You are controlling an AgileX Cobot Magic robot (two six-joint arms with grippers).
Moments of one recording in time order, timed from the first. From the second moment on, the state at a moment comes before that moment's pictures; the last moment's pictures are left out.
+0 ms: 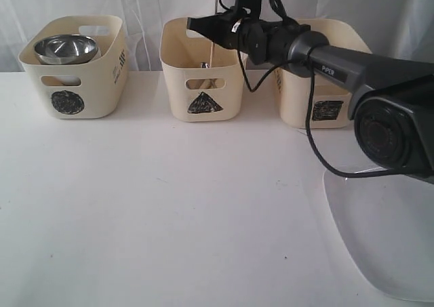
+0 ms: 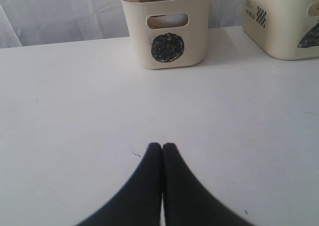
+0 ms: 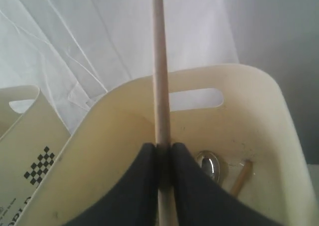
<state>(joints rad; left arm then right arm) -0.06 0.01 0.02 0.03 0.25 0.03 0.26 2.47 -2.17 0.11 0.03 0.20</state>
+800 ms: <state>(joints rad) -0.06 0.01 0.02 0.03 0.25 0.03 0.28 2.14 -1.81 -0.01 0.29 0.08</state>
